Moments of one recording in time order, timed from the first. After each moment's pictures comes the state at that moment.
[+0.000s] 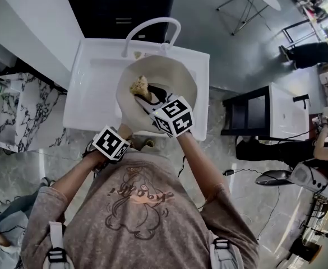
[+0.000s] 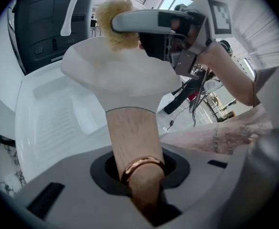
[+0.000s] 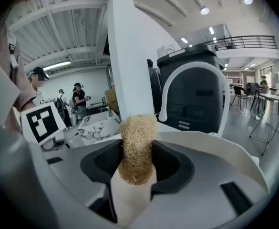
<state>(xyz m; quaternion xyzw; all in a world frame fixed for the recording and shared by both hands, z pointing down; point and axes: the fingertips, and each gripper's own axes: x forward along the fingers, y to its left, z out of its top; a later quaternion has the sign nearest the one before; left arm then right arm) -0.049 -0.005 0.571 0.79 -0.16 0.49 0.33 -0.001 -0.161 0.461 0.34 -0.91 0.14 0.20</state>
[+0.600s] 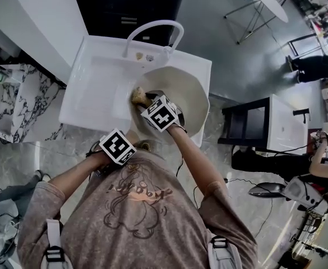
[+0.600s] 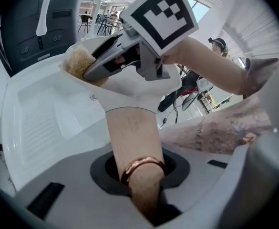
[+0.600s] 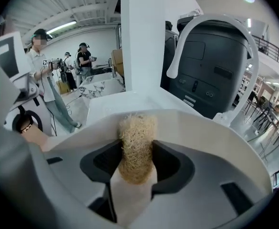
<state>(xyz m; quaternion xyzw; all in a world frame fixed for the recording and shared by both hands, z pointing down) -0.002 0.016 0.571 0.79 -0.12 0.50 0.33 0.013 -0.160 0.566 0.27 -0.86 0.13 0.41</state>
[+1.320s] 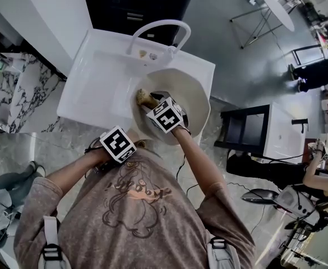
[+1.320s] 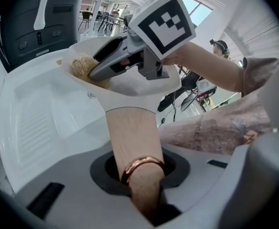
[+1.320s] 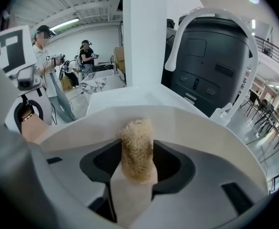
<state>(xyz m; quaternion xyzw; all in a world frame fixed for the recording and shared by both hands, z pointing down) 0.006 0.018 0.577 0.78 -0.11 0.50 0.35 0.033 -0.160 0.581 0.26 -0.86 0.12 0.43</state>
